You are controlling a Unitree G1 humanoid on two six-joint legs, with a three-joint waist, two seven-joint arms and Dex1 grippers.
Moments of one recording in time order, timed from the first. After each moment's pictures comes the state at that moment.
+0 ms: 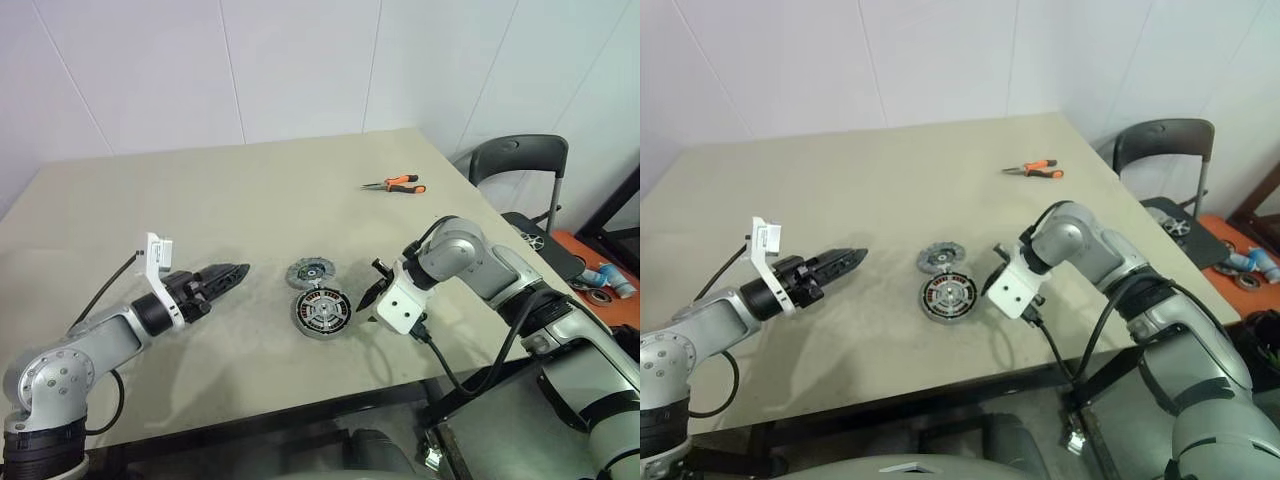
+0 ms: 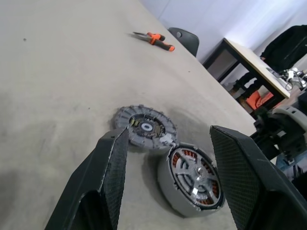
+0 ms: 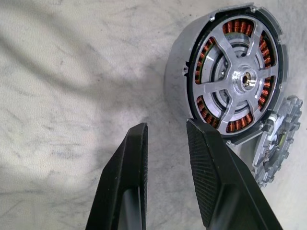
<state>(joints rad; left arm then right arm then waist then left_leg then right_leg) -0.07 0.58 0.37 -0.36 -1.17 0.98 -0.33 -0.83 -0.68 0.60 0.35 -0.21 -0.62 1.43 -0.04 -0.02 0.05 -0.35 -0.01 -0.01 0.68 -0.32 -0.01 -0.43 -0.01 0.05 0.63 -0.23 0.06</state>
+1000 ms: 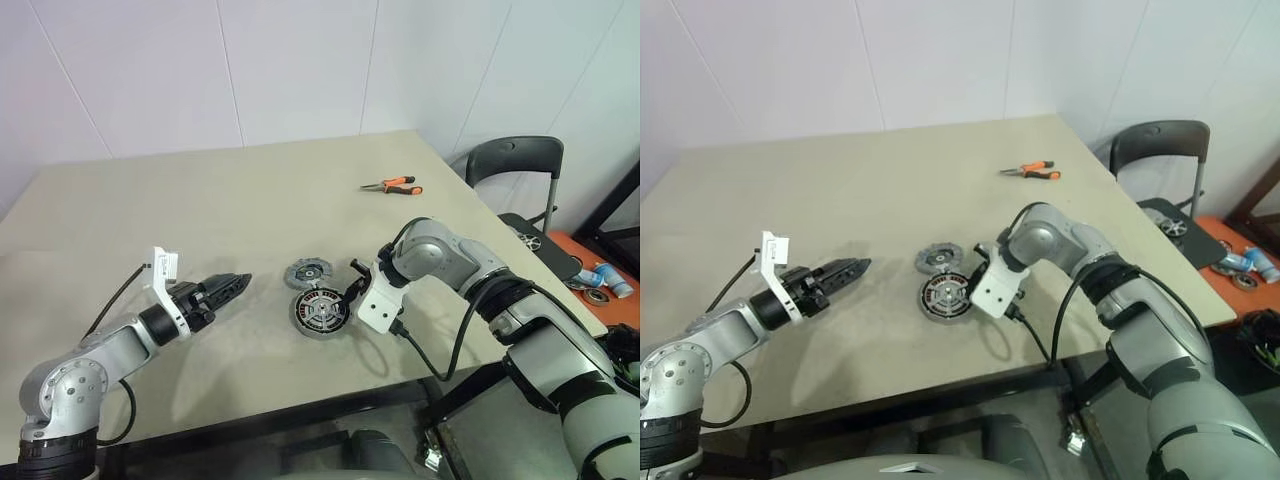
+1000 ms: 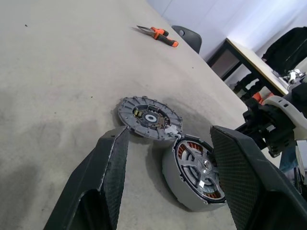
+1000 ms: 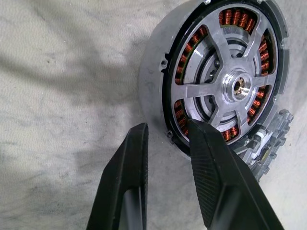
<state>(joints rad) -0.03 0.53 0.34 -0.34 -1.08 0.93 -0.40 -0.93 -0.54 0.66 0.62 -0.39 -0.83 1.29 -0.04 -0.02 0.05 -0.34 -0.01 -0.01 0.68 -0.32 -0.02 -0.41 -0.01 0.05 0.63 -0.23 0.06</state>
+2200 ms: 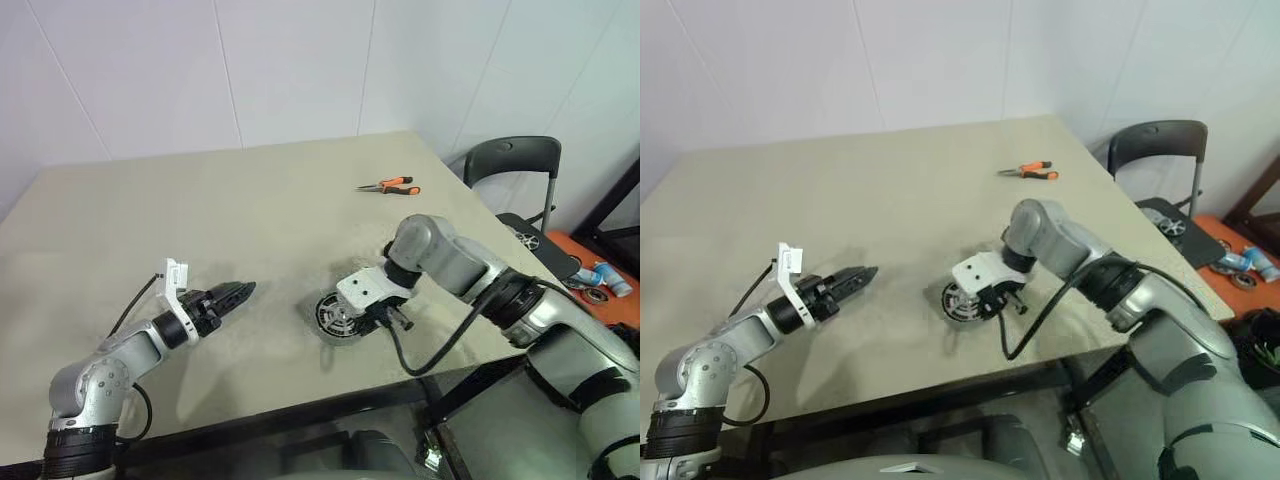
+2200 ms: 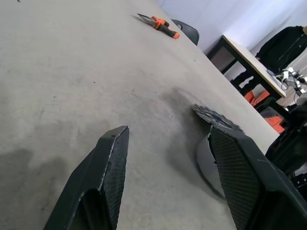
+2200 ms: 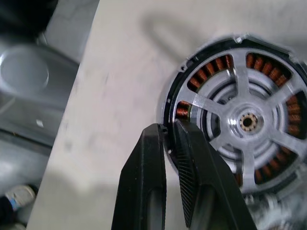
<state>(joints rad) -0.05 0.48 0.26 -0.17 -0.90 0.80 -0.57 -0.96 -0.60 0.82 0.25 -0.05 0.23 1.61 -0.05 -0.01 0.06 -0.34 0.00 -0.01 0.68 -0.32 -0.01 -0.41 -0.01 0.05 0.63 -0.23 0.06</state>
